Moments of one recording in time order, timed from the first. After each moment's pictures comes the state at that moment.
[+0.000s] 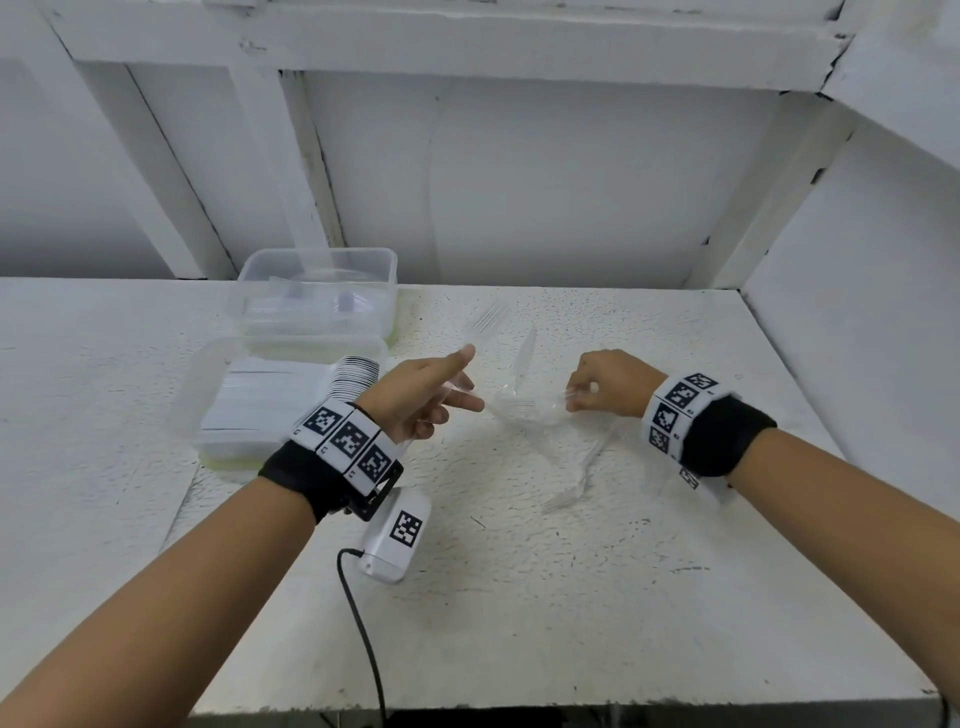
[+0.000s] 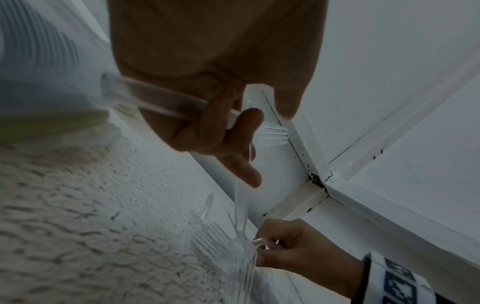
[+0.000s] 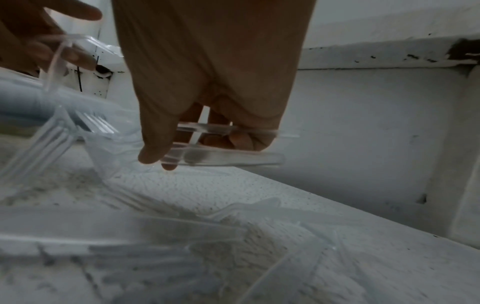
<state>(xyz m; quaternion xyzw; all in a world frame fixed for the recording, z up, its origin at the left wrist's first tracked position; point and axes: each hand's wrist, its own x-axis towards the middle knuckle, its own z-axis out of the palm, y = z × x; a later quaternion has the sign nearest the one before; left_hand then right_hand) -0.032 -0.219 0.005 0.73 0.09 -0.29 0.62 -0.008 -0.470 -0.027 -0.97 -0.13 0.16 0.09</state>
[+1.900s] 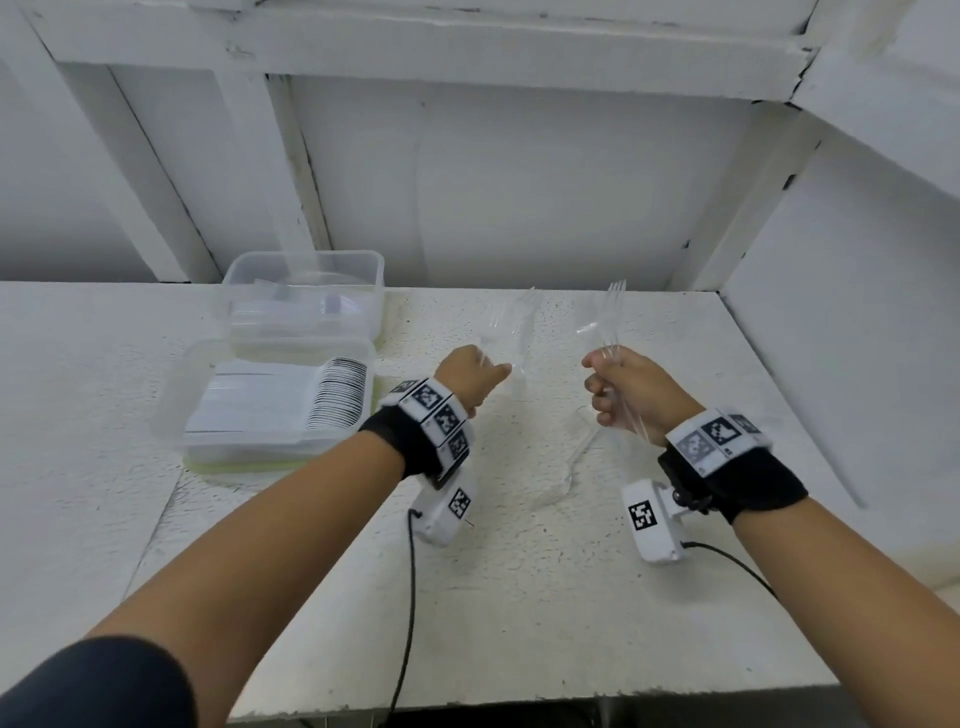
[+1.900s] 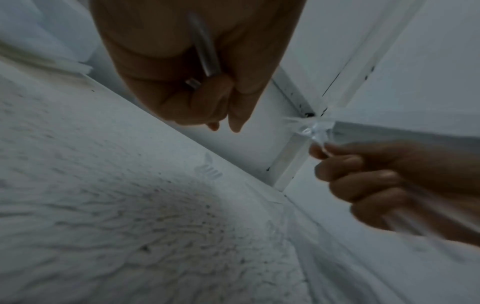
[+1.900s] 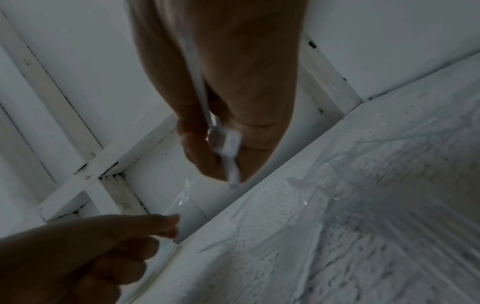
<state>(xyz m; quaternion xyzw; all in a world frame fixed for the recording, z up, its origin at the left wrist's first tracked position) -0.007 -0.283 -0.017 0.87 -0.01 -0.20 0.44 -0.054 -0.471 -0.008 -0.69 0.17 0.12 0.69</state>
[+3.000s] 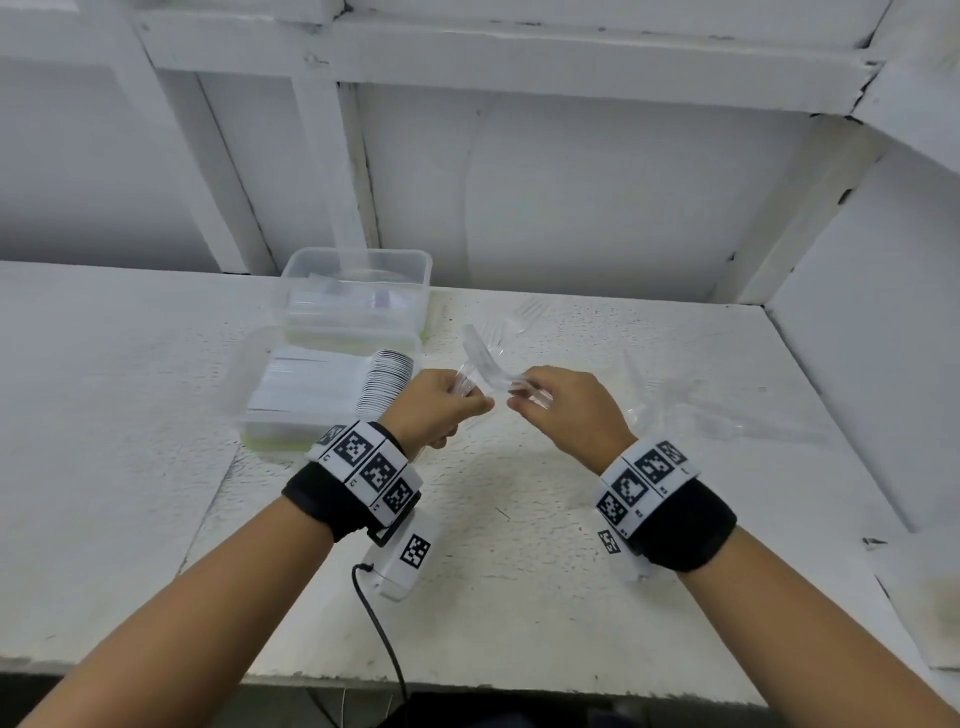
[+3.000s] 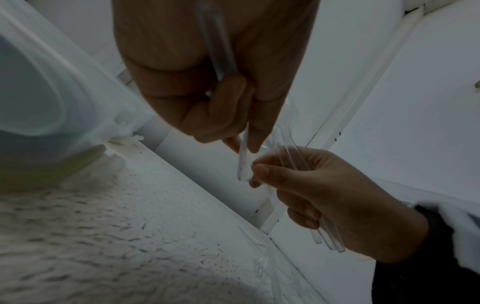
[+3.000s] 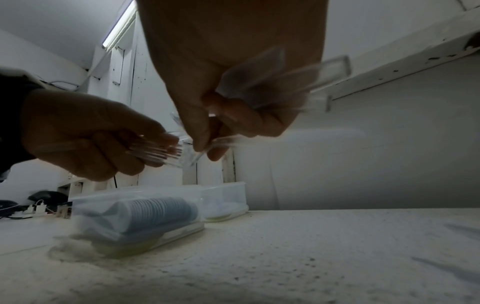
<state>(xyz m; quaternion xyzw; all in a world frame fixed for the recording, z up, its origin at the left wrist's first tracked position) -0.059 -0.203 -0.005 0.80 0.00 -0.20 0.57 -0.072 -0.376 -0.012 -0.95 -0.10 -0.04 0.28</state>
